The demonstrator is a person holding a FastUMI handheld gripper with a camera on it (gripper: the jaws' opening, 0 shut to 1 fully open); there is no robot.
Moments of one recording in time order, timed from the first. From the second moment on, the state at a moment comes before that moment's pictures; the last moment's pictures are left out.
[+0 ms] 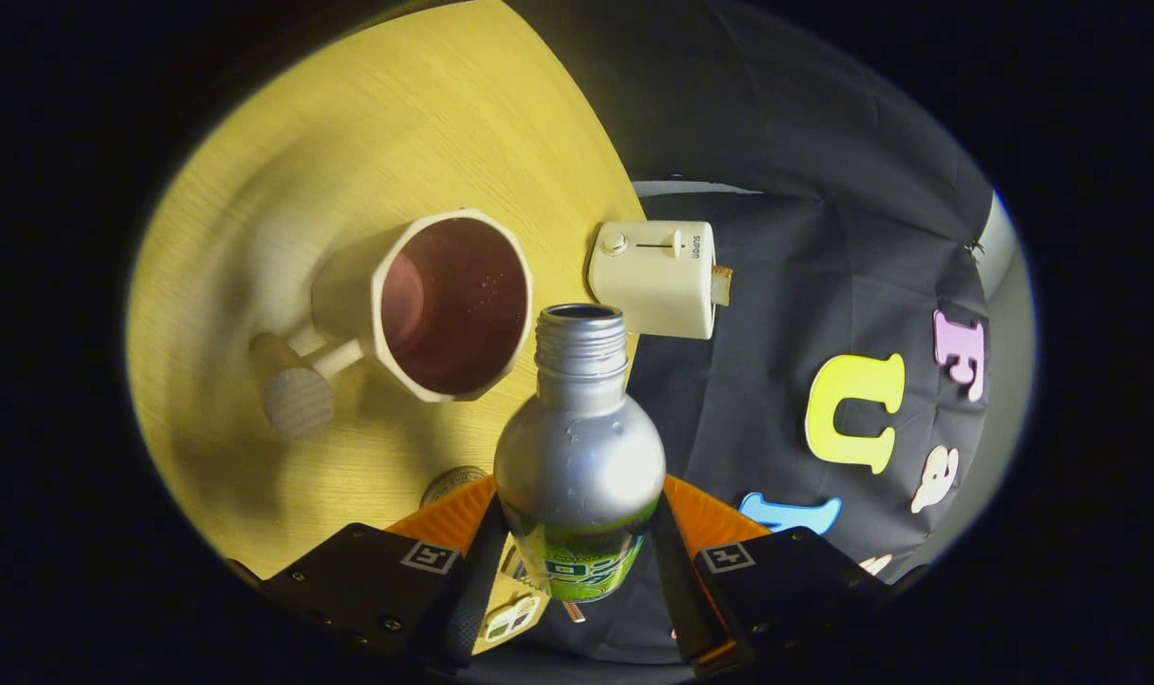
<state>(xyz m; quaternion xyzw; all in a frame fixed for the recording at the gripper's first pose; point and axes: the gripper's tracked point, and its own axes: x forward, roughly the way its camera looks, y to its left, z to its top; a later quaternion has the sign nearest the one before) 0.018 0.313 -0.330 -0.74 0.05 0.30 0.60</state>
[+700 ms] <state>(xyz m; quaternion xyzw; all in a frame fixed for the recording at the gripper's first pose) 0.035 0.290 -0.316 -0.54 0.13 0.30 0.78</state>
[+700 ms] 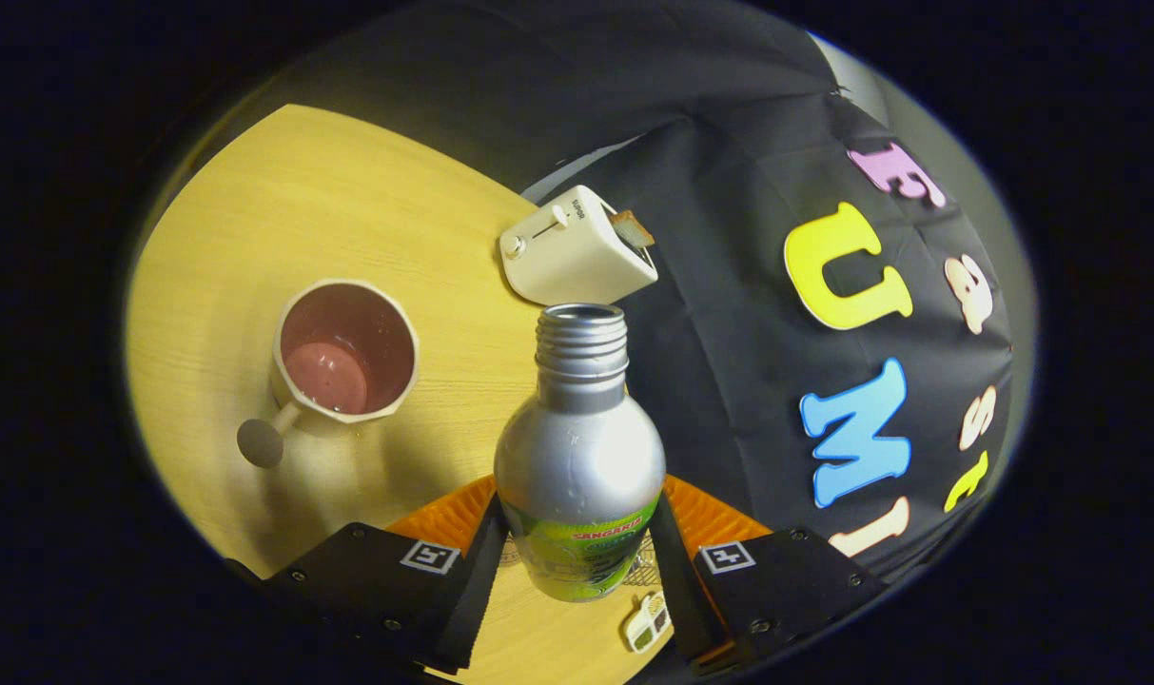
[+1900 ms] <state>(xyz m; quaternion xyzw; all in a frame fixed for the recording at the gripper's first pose) 0.086 0.241 -0.306 -0.01 0.22 0.31 0.92</state>
